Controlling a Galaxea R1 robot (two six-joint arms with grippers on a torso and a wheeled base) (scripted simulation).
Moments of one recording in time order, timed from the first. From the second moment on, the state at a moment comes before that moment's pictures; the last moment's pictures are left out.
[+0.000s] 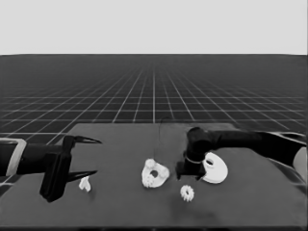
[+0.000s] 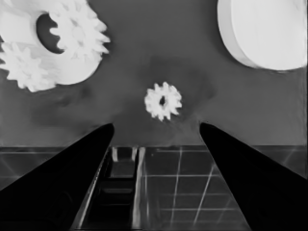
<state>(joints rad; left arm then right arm) -0.34 1.75 -0.42 0.31 0.68 0.35 -0.01 2.57 -1.02 -0.20 -1.57 1.55</state>
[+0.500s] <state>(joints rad) -0.34 1.75 -0.42 0.31 0.68 0.35 -0.23 2.55 -1.07 -0.43 -1.53 1.48</state>
